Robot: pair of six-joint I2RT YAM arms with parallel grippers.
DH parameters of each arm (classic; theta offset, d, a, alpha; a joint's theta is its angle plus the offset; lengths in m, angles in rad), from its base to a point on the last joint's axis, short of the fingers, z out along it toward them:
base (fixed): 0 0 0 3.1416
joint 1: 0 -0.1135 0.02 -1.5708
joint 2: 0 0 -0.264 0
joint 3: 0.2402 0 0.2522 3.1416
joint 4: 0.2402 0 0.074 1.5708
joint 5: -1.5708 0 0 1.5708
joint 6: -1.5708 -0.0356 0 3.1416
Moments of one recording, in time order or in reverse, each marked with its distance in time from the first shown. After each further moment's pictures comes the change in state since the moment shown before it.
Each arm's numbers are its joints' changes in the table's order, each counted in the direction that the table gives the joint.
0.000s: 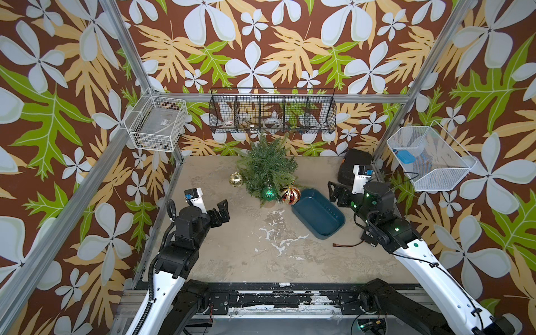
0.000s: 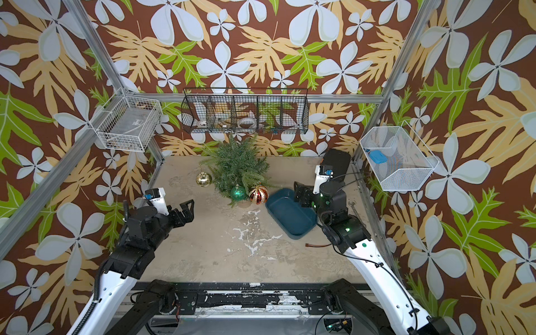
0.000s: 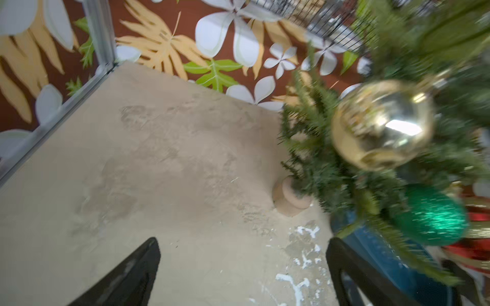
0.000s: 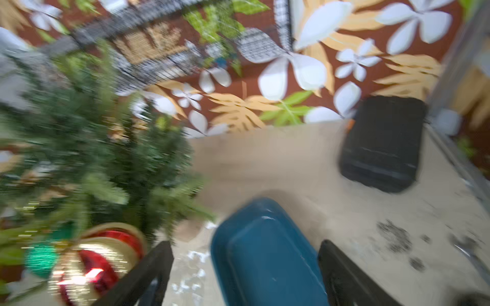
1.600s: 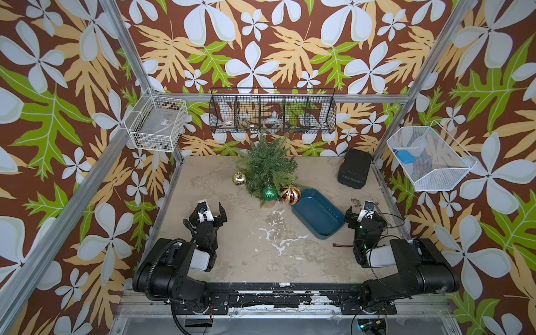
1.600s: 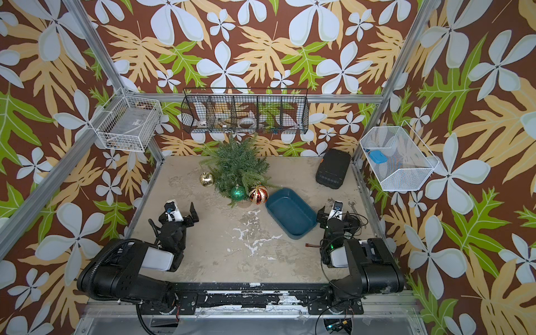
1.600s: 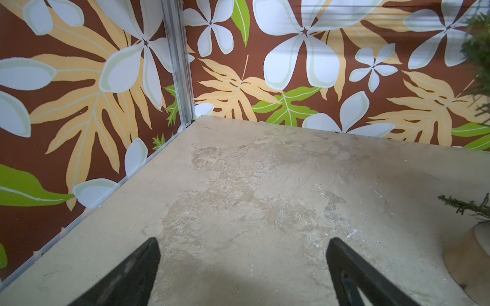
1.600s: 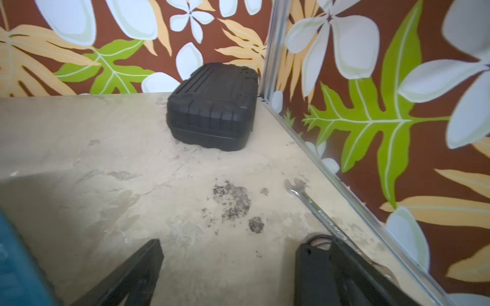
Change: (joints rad) left arm -0.090 -0.822 -0.540 -1.682 0.256 -0.374; right arm 0.329 -0.549 -0.752 -1.468 -0.162 0.354
